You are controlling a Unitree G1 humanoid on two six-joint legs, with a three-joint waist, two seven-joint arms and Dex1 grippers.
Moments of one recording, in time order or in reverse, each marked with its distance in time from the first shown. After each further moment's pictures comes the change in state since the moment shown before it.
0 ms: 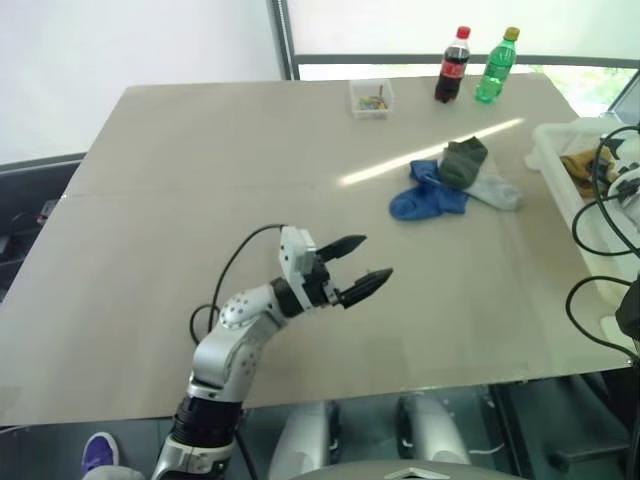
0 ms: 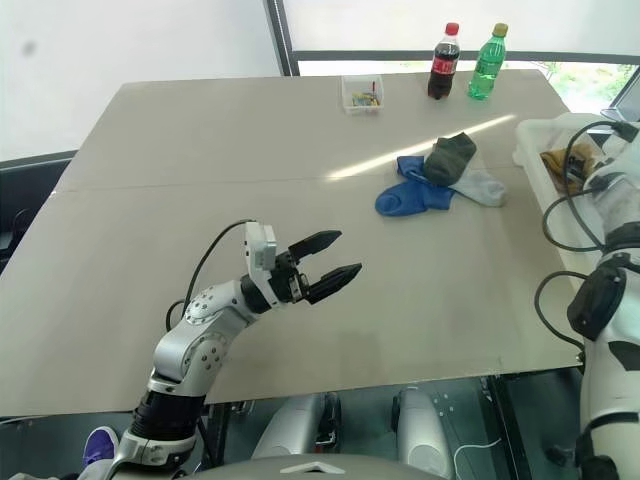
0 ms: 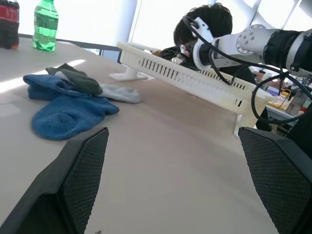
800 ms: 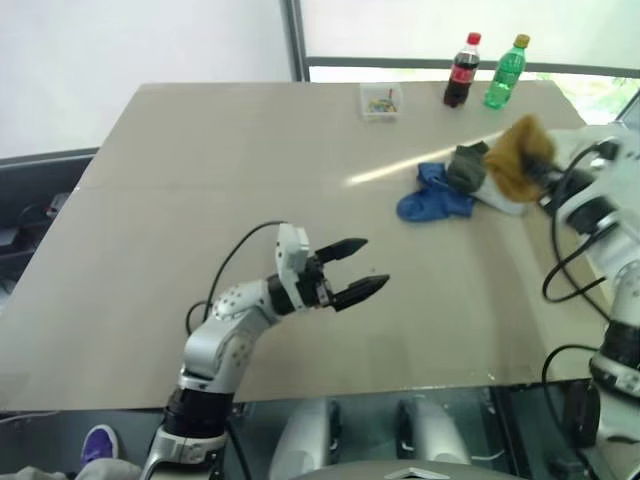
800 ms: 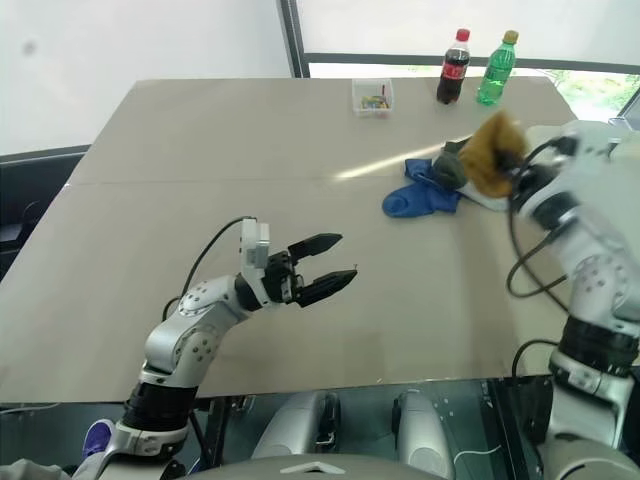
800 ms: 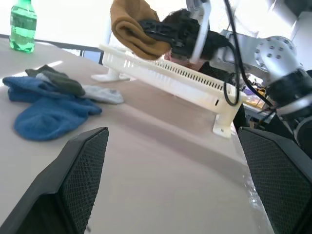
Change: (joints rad) left arm -0.050 0.015 0.001 0.026 -0.046 0.044 -0.104; right arm 0.357 0.183 -0.045 -0.947 0.233 0.299 0.041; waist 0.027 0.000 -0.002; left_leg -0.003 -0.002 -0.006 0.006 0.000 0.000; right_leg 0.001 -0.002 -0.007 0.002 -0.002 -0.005
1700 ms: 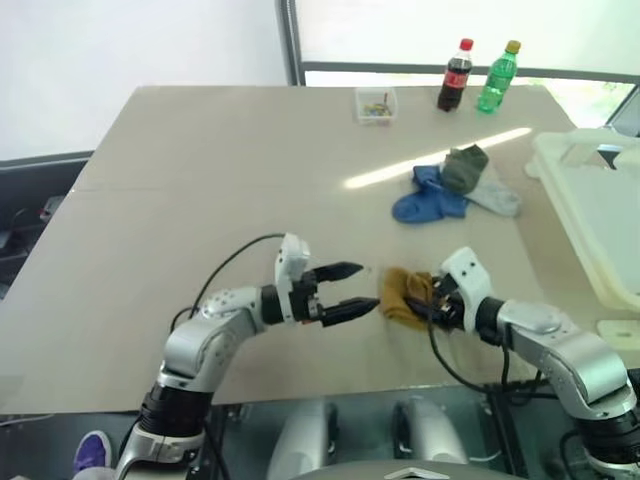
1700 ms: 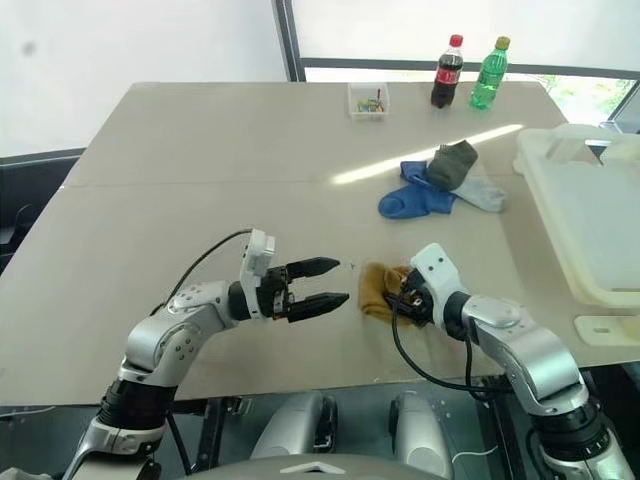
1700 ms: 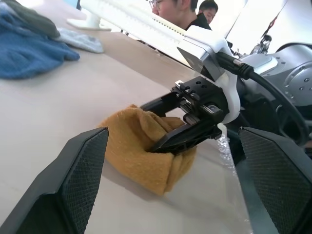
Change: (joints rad) left arm 0.020 0.164 0.007 -0.002 -0.031 0.156 -0.081; right arm 0.563 0.020 0.683 -0.616 -0.165 0.178 0.331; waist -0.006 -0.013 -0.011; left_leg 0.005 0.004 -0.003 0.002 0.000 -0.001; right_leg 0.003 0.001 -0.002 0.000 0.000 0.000
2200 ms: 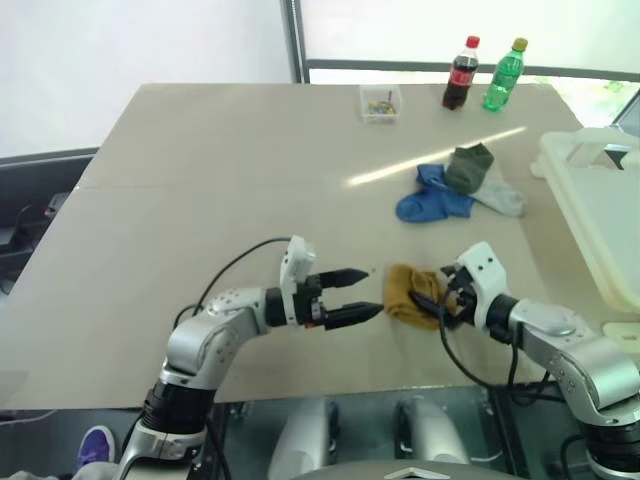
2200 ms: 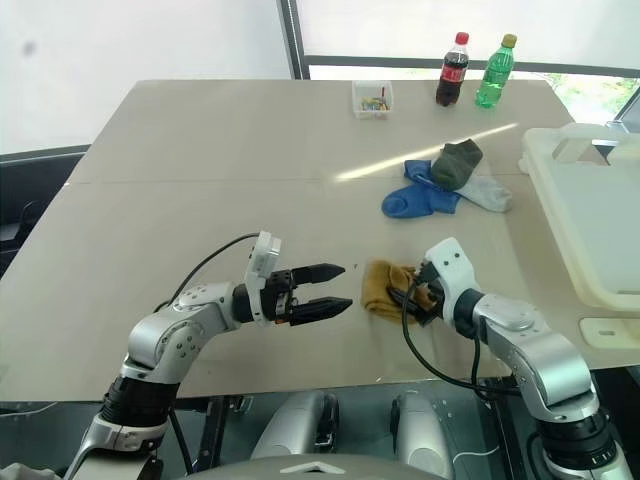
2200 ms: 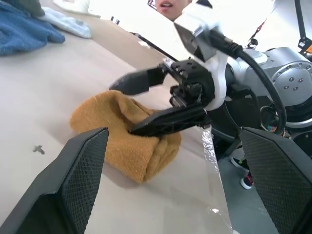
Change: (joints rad) left arm -0.015 -0.017 -0.005 0.000 -0.052 0.136 0.003; right arm 0.034 0.048 -0.134 -0.058 0.033 0.057 -0.088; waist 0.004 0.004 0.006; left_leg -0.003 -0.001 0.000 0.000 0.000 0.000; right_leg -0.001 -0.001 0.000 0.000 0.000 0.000
